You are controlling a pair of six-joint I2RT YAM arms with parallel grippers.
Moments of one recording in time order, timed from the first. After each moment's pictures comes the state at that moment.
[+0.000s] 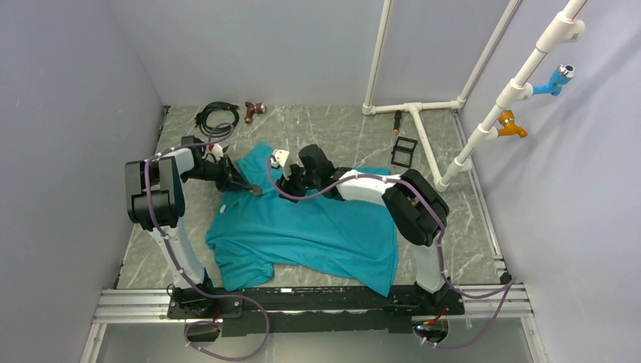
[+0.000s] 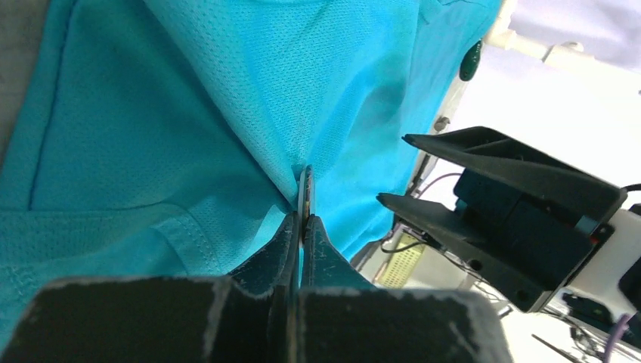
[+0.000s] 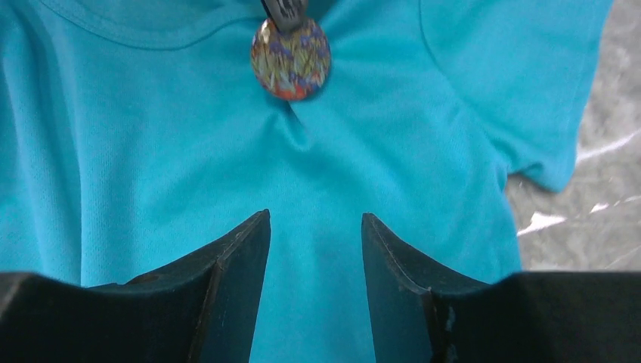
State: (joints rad) left arm 0.16 1.98 1.22 -0.62 0.94 -0.21; right arm 0.77 2.00 1.29 0.08 -0.43 -0.27
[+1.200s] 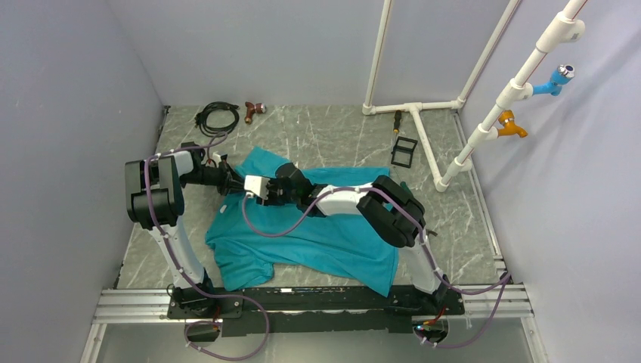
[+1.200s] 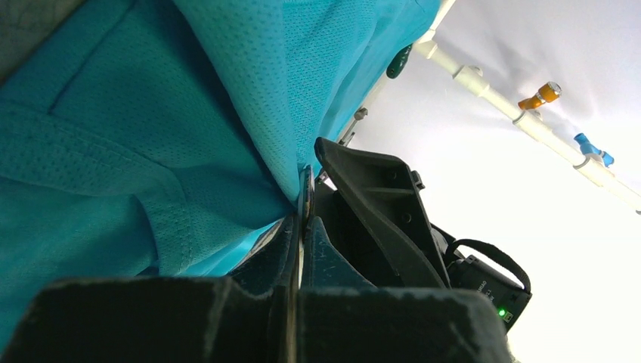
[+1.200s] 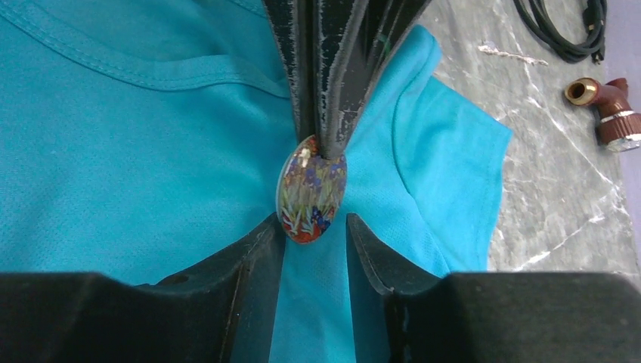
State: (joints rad) left arm 0.18 2.00 1.20 -0.68 1.05 -0.46; right arm 0.94 2.14 1.33 0.34 -0.21 -0.64
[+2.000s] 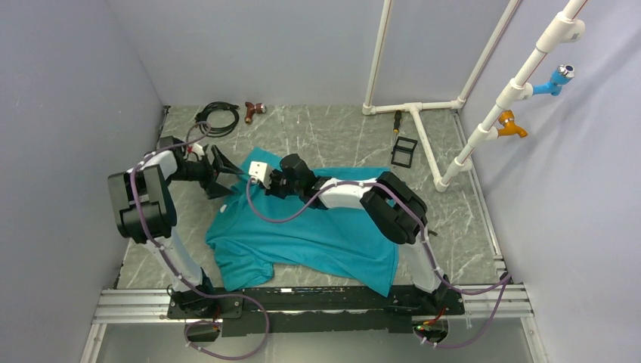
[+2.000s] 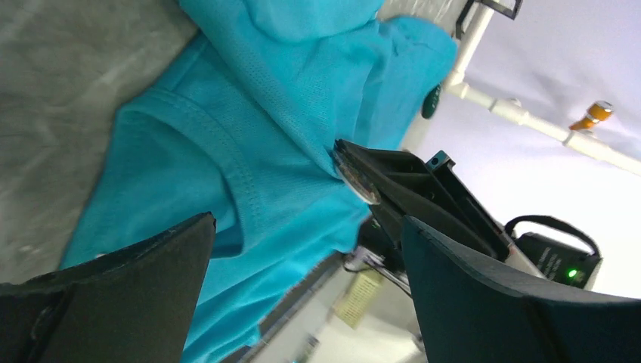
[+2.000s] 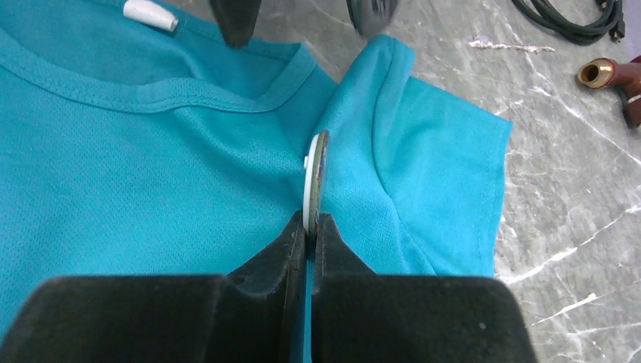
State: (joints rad) left arm 0.27 1.90 1.19 -0.69 0.96 -0.34; right arm 0.89 2.14 1.37 0.34 -0.28 -0.52
